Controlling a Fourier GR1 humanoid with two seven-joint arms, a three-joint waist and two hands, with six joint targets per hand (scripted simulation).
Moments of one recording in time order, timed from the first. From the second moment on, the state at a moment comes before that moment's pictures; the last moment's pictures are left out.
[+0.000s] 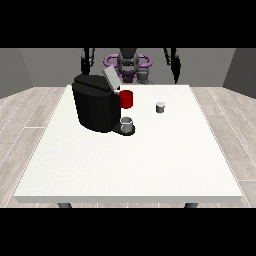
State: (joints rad) left arm 0.04 0.12 -0.01 -1.55 0.00 -0.01 0.00; right arm 0.02 -0.07 0.01 -1.56 -0.02 0.04 -0.03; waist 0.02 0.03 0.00
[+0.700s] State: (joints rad) left arm -0.01 0.28 -0.07 -1.56 -0.15 -0.14 -0.13; right arm -0.02 -0.08 -0.03 -1.51 0.12 -0.12 -0.03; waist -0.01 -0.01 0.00
